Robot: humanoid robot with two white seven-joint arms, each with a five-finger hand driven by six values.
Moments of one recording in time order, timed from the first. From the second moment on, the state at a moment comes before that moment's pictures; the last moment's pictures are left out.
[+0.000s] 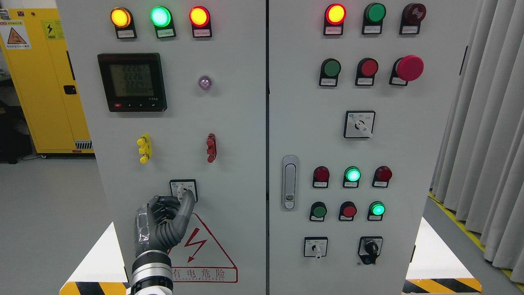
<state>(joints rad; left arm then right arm) -0.43 -0.15 -0.08 -1.92 -0.16 0.65 0.37 0.10 0.12 -0.16 -0.19 0.12 0.01 -0.20</state>
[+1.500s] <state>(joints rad) -0.44 -0.15 -0.09 -1.91 -0.16 0.65 0.38 0.10 0.12 -0.16 -0.19 0.12 0.01 -0.20</state>
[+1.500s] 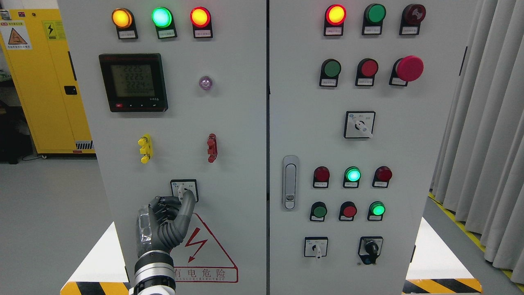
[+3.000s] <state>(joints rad) -0.44 -0.15 -0.09 -1.90 -0.16 0.65 0.38 0.10 0.12 -0.16 -0.19 0.12 0.01 -0.20</state>
